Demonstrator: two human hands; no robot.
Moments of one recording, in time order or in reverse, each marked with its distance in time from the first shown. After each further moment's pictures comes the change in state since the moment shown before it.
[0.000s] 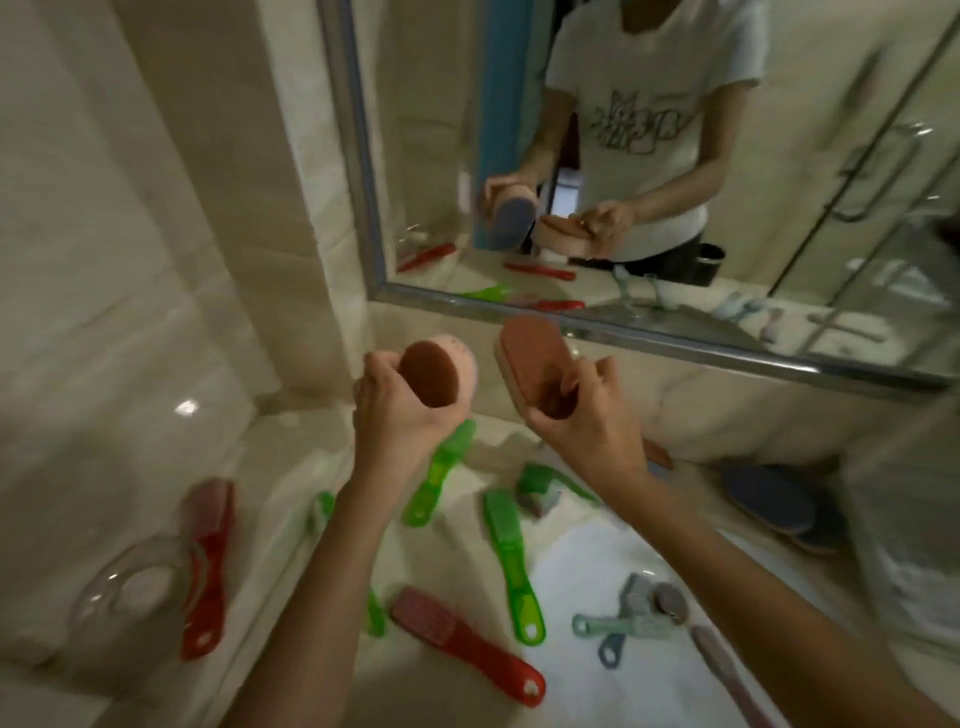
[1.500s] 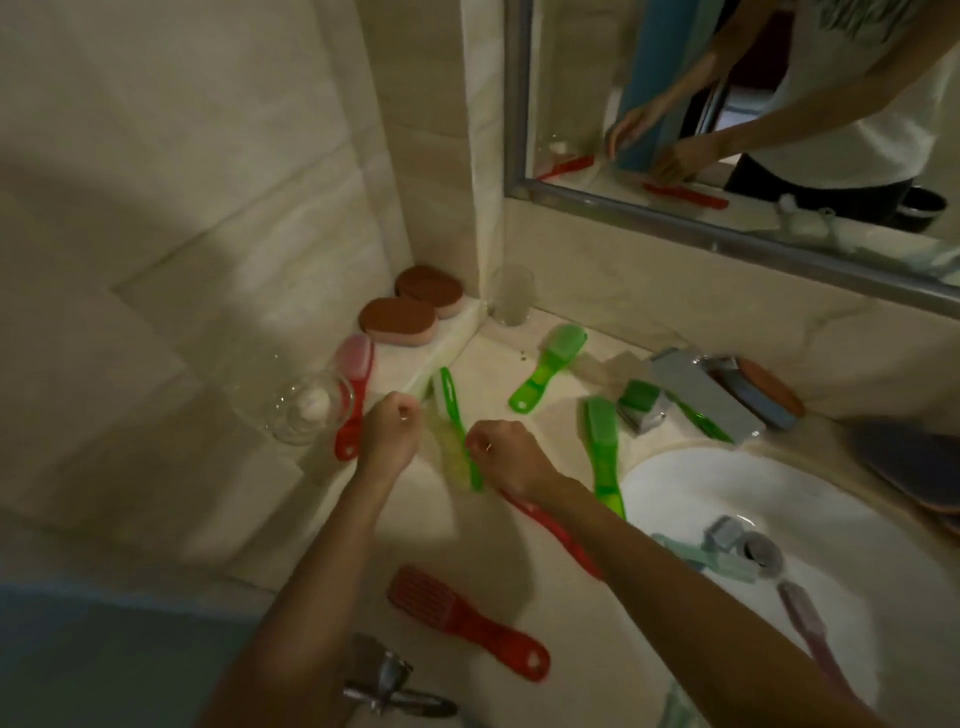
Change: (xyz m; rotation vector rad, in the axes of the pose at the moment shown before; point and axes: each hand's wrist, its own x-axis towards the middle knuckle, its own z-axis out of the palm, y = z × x) left_hand -0.071 -0.163 -0.049 0.129 0.020 -0.363; right_hand -0.115 -0.048 0.142 0.080 -0.829 -0.236
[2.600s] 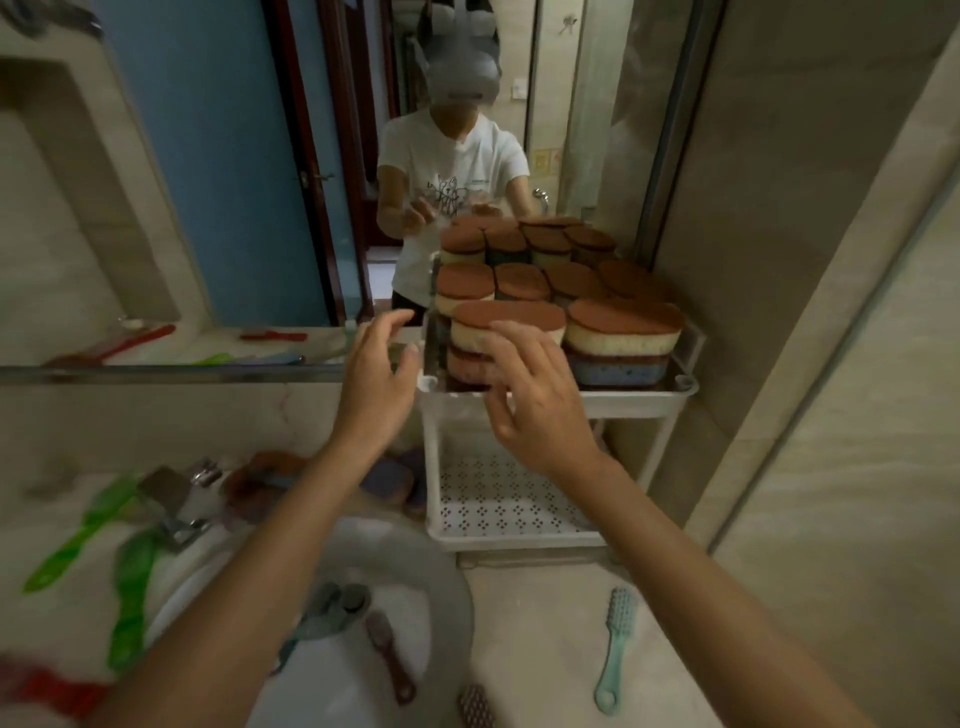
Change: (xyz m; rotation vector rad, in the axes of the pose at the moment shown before) left_hand -0.376 0.395 0.243 -0.330 -0.130 0.962; right_hand -0.439 0.253 -0.337 -0.593 1.228 -0.240
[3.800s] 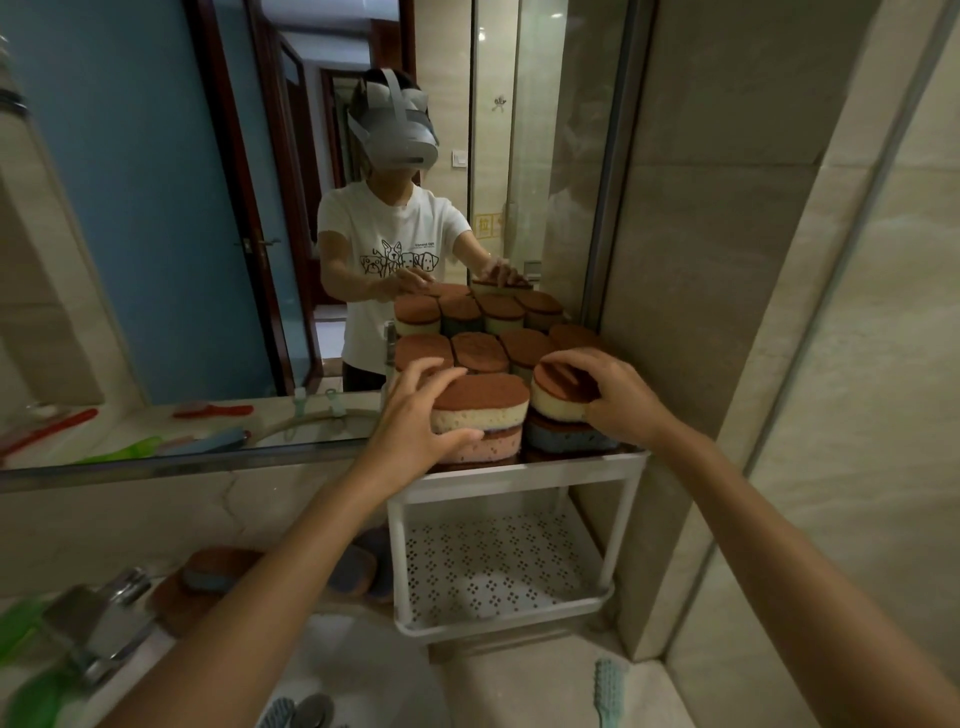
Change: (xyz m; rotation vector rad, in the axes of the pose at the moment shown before) left_hand 0.043 0.017 0.037 0.177 -0.363 0.329; right_hand 0.045 0.102 -0.075 0.018 -0.496 0.446
